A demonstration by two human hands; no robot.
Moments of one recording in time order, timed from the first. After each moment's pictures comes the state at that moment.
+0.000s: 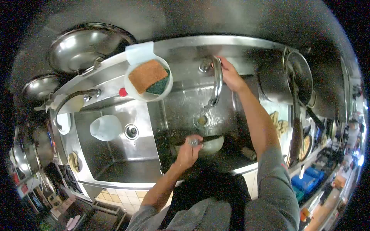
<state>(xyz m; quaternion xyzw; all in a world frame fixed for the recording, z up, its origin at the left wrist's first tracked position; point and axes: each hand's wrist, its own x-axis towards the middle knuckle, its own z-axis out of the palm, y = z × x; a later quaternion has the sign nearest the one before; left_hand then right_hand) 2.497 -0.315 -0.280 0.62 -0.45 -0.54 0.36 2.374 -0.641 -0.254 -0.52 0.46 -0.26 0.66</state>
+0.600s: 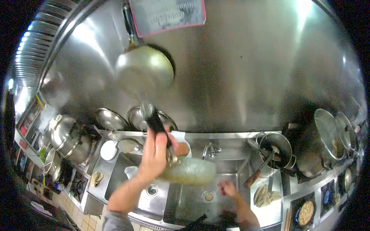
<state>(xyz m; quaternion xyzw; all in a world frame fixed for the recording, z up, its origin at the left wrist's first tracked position) 2.527 -0.369 0.110 0.56 -0.61 -0.08 0.55 2.243 -0.489 -0.299 -0.55 0.45 -0.15 0.68</state>
